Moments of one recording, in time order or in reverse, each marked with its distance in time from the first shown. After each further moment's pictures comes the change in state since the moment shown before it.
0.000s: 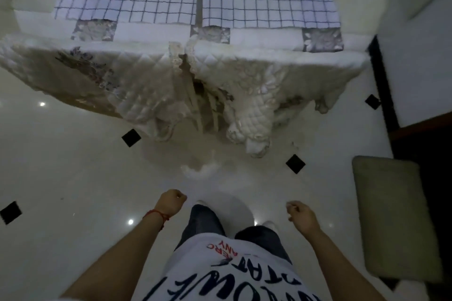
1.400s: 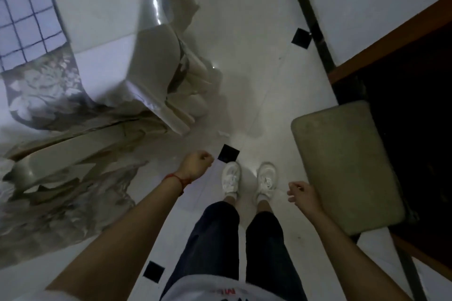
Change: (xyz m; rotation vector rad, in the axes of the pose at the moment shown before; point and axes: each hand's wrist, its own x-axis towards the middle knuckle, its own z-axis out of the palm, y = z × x) left_hand 0.174 0.540 0.317 0.227 -0.253 0.211; right_hand 0.289 0.147 -0.369 0.354 0.077 0.362
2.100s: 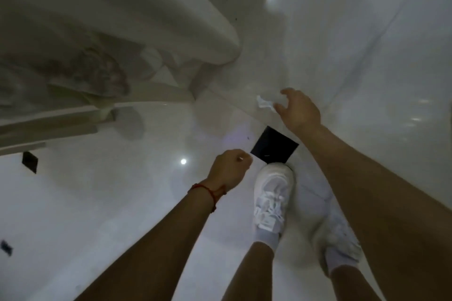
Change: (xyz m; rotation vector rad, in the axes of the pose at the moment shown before) left_hand 0.353 -0.204 0.152 -0.027 0.032 -0.279; right_hand 0.461 -0.037 0.289 -0.555 -0.146 -0.540
